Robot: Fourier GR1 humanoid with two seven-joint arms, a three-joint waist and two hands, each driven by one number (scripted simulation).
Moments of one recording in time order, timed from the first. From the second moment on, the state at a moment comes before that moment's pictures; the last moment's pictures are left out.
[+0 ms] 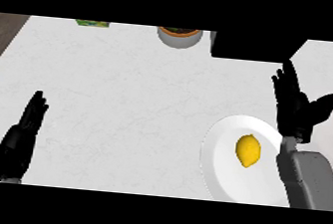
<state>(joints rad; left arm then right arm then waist) 0.06 0.54 -0.30 -1.49 0.36 0.45 -0.18 -0.33 -0.18 -0.01 -1.33 -0.17 -0.26 0.05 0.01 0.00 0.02</state>
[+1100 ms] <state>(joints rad) 0.00 0.38 -0.38 -1.42 0.44 0.32 0.08 0.09 -0.51 -0.18 -1.77 0.09 -0.34 0.03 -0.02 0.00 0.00</state>
